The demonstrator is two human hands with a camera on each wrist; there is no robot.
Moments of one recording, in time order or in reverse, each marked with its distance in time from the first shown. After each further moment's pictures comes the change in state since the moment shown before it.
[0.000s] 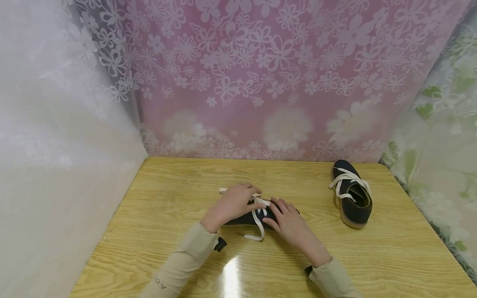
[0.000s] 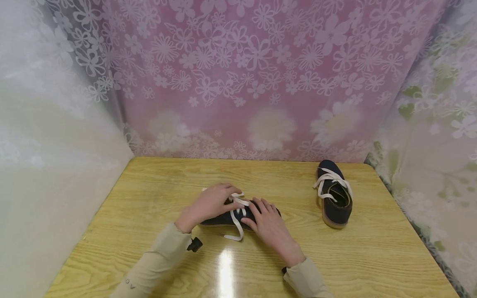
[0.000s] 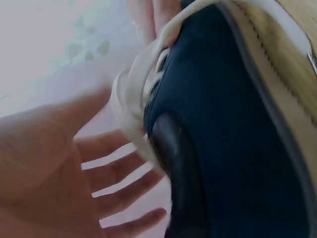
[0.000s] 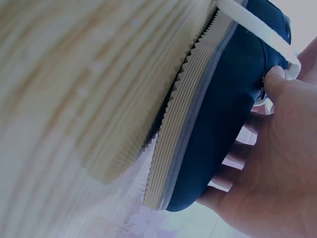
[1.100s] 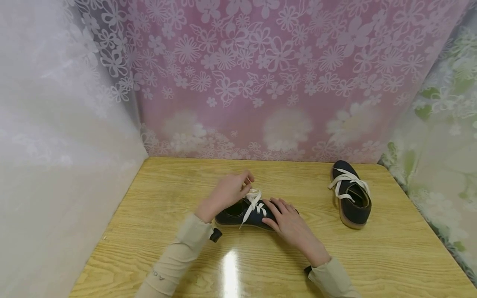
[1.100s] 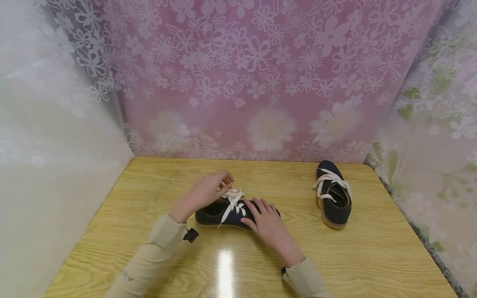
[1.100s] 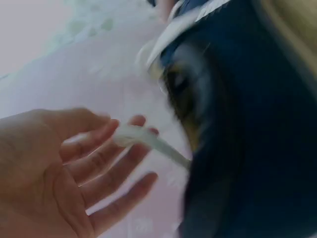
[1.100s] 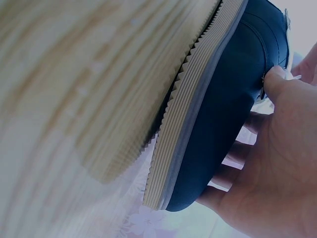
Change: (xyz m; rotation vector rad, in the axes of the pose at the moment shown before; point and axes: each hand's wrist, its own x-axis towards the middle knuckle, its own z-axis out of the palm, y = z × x) left_hand 0.011 -0.019 -0.016 -0.119 0.096 -0.065; right_hand 0.001 -0.001 -0.001 0.065 -0.030 0.033
